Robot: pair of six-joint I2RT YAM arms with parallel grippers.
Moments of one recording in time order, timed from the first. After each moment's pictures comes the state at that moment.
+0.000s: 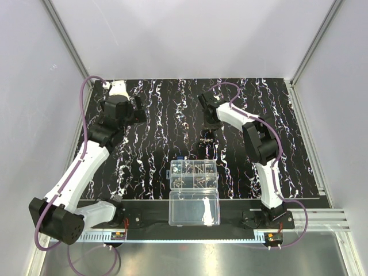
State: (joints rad) left arm -0.34 1.15 1.12 -0.46 -0.36 -0.29; right arm 0.49 2.20 1.70 -0.66 0.21 0.45
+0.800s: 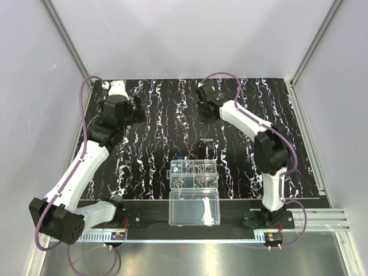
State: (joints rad) left arm -0.33 1.15 1.12 -0.47 -0.36 -0.29; right arm 0.55 2.04 1.71 -0.70 0.16 0.37
